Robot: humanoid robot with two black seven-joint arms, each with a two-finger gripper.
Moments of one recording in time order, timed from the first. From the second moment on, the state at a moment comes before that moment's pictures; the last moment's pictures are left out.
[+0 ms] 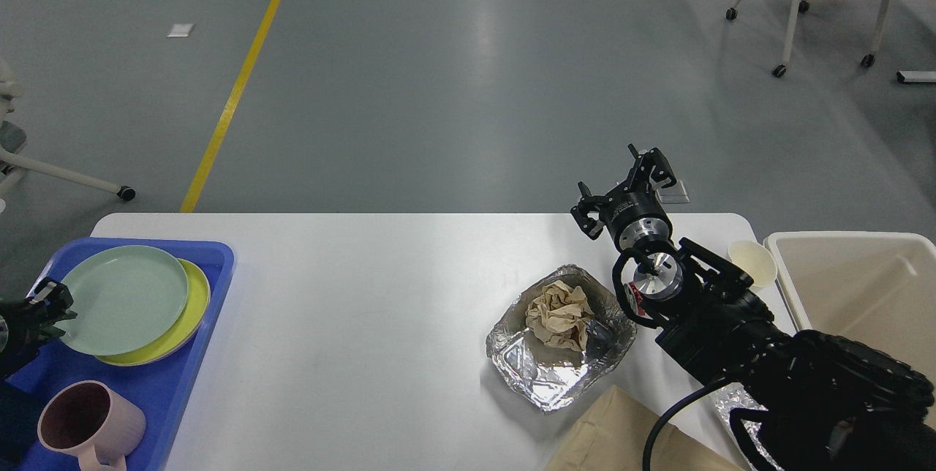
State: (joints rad) left arm -0.80 0.68 0.36 -0.38 0.01 -0.31 0.06; right arm 0.86 0.09 0.49 0.19 0.40 0.21 0.31
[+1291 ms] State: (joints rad) left arm -0.79 0.68 0.36 -0.37 0.09 -0.23 0.05; right arm 0.86 0.09 0.49 0.19 0.40 0.21 0.31
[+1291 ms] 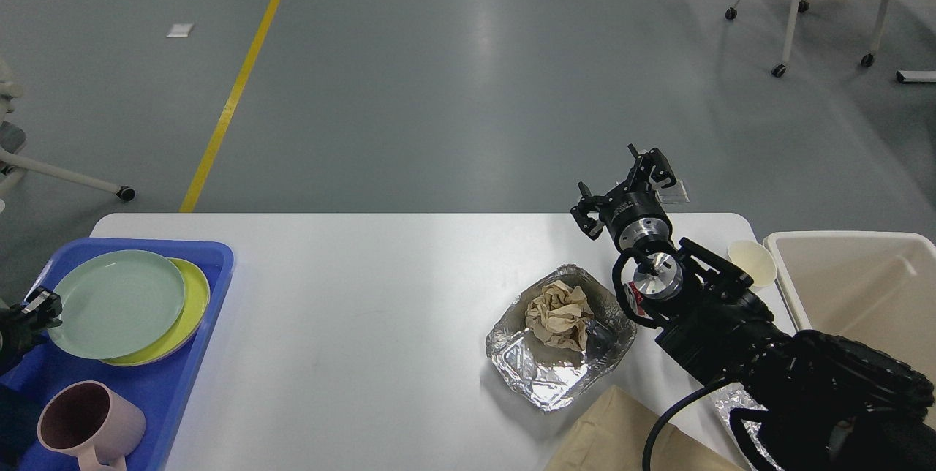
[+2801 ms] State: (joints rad) left arm -1.36 0.93 0.48 -0.54 0.09 -0.66 0.06; right arm 0.86 0.09 0.49 0.19 0.40 0.21 0.31
